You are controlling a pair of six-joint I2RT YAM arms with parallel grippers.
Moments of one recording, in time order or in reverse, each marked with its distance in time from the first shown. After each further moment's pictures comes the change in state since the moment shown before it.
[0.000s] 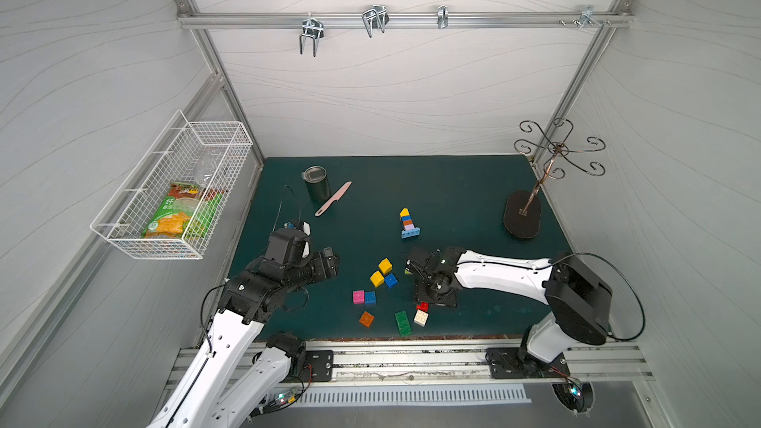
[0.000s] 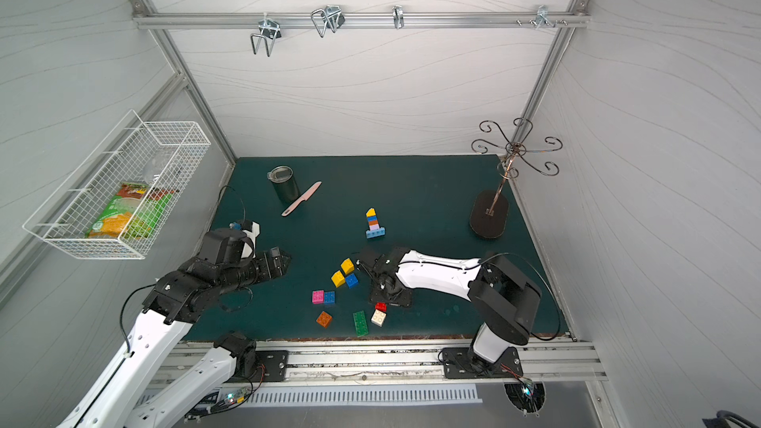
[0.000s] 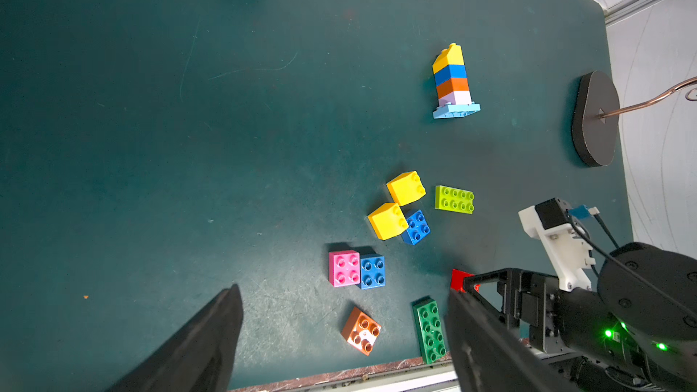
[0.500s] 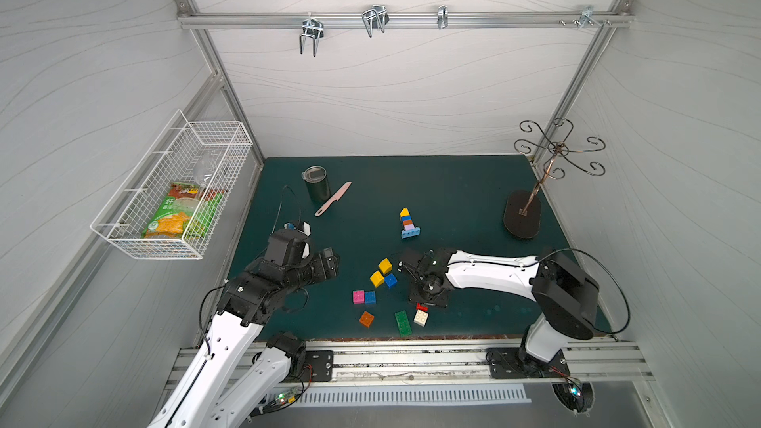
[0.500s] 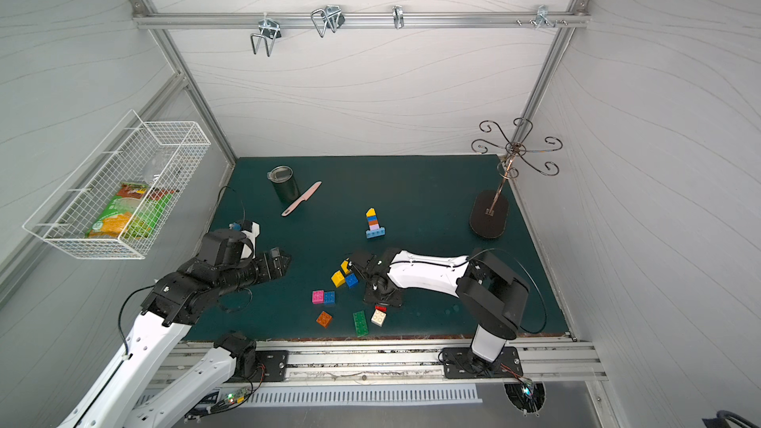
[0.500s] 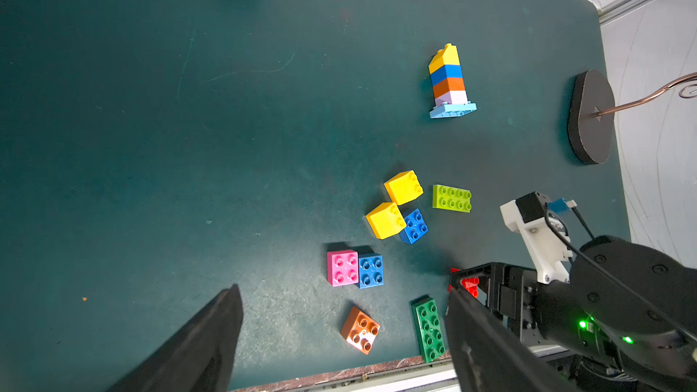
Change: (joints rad) left arm -0.006 -0.007 0.000 0.000 -0.003 0.000; right arm 0.027 0.071 0.045 0.024 0.002 0.026
